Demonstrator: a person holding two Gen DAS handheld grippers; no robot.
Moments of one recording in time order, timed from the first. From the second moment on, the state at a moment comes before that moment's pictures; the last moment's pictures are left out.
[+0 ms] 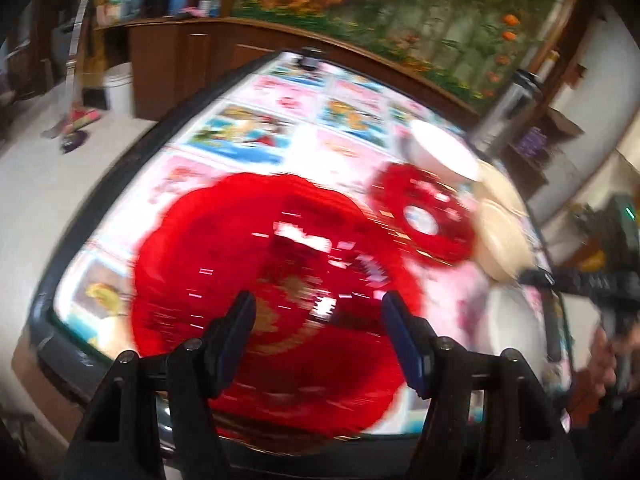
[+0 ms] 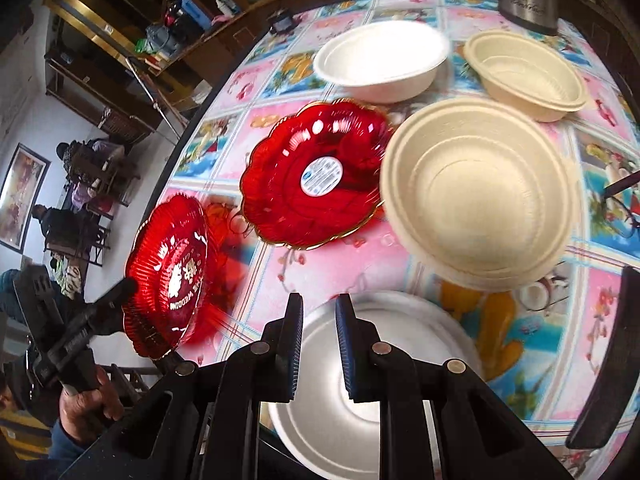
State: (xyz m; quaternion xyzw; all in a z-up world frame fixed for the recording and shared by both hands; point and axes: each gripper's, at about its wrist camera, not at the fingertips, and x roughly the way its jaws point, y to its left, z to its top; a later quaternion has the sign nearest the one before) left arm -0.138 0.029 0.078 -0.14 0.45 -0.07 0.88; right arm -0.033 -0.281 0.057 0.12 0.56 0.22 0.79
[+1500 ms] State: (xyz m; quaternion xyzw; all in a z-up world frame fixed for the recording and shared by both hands) left arm -0.113 -0.085 0.096 -0.04 0.51 -0.15 0.85; right arm 0.010 -0.320 0.076 0.12 0.54 0.29 0.78
